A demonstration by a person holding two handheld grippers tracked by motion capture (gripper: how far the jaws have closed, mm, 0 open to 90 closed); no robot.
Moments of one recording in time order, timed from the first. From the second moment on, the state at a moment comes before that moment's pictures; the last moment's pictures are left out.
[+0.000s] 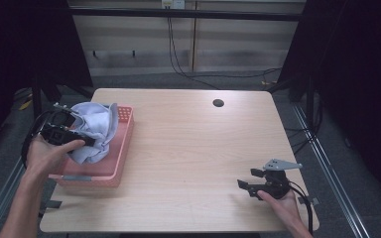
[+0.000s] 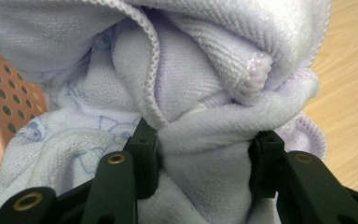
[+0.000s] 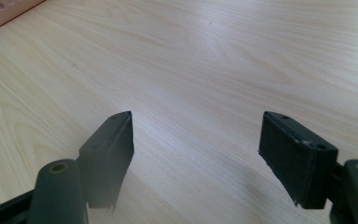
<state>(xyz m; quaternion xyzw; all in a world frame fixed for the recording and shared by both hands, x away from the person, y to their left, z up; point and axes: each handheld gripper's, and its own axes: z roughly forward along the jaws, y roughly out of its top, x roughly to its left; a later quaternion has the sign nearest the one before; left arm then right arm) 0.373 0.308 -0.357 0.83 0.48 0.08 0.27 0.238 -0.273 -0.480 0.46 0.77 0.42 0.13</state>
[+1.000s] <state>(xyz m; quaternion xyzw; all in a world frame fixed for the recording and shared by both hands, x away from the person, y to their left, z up) 0.356 0.297 -0.312 0.81 0.45 0.14 0.33 0.238 -0.274 -0.480 0.46 0.77 0.42 0.13</state>
